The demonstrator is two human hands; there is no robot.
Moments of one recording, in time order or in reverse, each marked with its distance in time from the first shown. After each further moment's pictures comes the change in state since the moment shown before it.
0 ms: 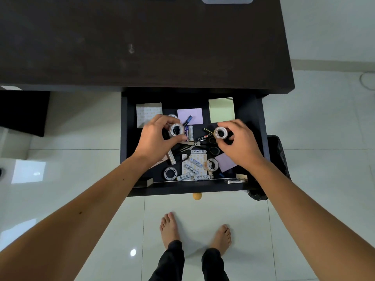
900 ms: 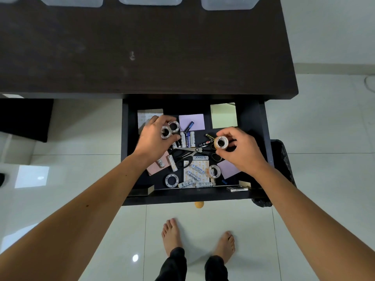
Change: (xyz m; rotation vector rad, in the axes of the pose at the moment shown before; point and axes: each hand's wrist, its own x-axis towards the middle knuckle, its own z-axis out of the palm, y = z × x) left_hand 0.026 -0.018 0.001 0.116 -0.018 -0.036; right_hand -0.001 0.005 -0.001 0.182 -0.074 0.020
